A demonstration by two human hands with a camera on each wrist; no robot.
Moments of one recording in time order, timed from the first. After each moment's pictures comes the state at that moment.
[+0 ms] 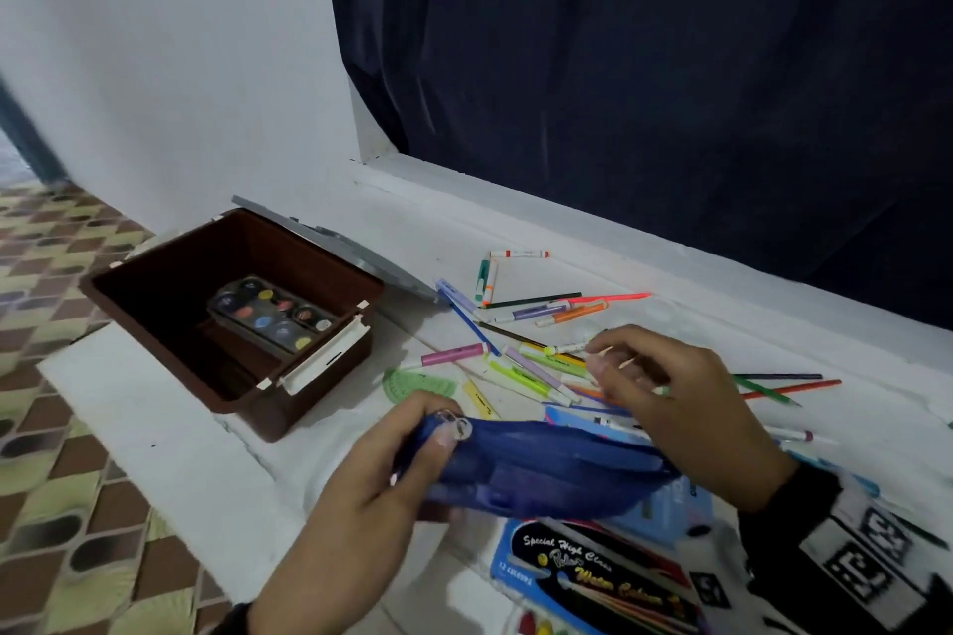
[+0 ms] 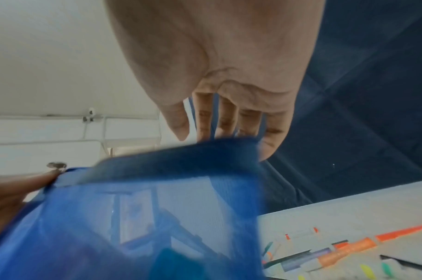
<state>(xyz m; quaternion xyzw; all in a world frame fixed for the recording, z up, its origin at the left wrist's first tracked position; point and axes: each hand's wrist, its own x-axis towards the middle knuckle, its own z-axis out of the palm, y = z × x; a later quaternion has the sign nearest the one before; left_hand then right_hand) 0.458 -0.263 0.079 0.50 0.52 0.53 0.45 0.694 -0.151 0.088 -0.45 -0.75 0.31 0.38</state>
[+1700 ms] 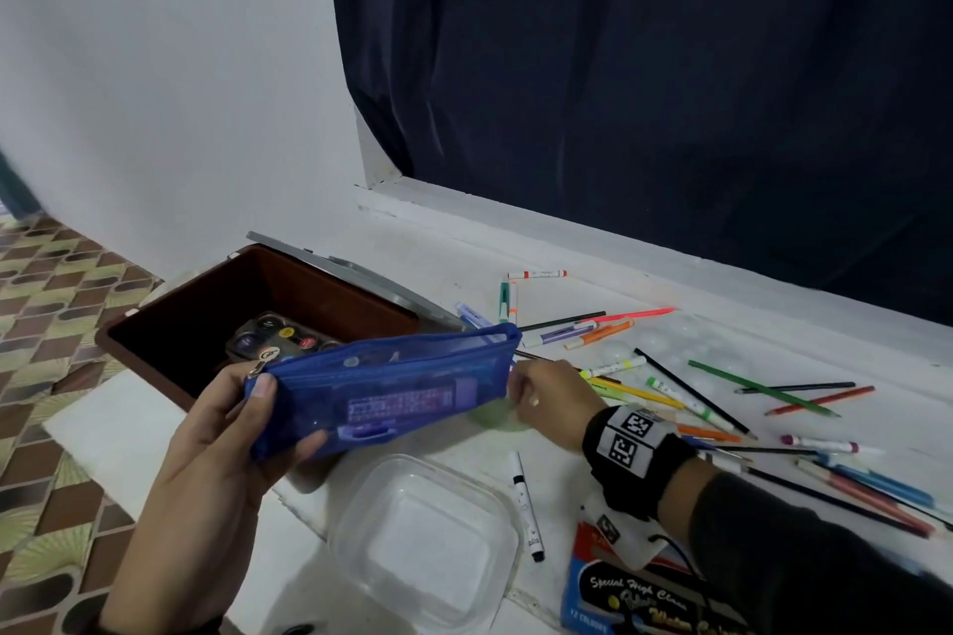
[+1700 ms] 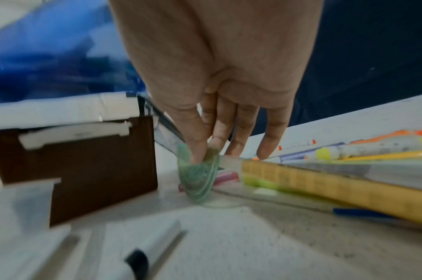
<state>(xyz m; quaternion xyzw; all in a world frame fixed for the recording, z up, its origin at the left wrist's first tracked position) 0.322 -0.238 0.093 0.32 0.49 0.69 0.43 0.566 -0.060 0.001 -0.53 -0.80 0.26 0.11</state>
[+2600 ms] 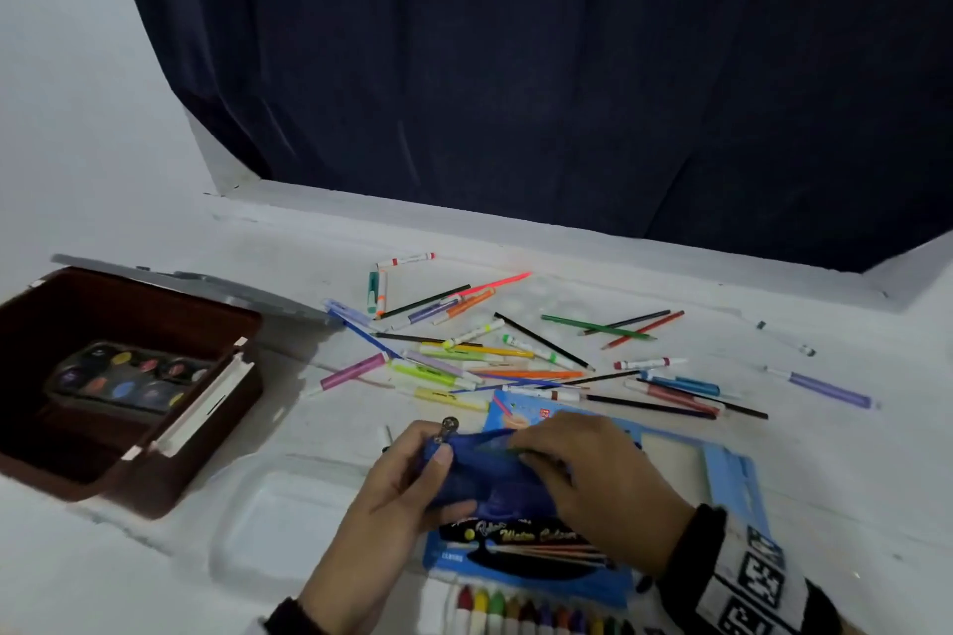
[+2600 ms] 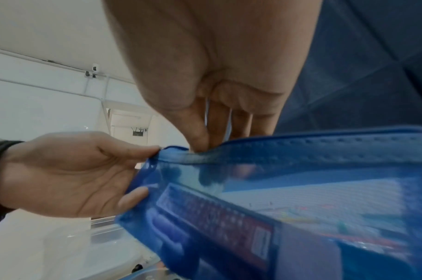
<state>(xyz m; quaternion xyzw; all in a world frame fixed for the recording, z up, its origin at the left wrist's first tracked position) 0.507 -0.237 0.031 0.43 0.44 0.46 0.64 0.718 -0.224 0.043 -0.48 -0.84 0.14 0.21</state>
